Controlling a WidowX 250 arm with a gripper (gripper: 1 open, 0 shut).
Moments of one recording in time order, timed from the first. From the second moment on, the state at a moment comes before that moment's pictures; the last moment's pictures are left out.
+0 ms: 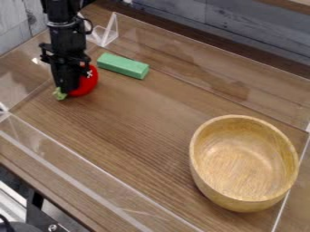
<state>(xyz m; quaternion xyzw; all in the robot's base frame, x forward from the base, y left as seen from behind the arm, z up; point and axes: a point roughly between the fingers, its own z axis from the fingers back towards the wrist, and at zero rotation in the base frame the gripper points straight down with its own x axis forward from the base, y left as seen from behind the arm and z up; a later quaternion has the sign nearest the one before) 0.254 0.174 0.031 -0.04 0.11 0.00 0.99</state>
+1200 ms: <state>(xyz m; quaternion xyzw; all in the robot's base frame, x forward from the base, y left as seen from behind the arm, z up) 0.260 0.170 0.036 -0.03 0.10 0.00 0.99</state>
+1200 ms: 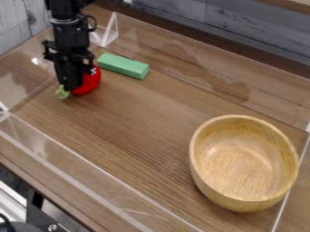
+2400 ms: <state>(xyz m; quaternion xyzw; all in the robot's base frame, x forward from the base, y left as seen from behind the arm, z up) 0.261 0.168 0.032 -0.02 0.10 0.01 0.99</state>
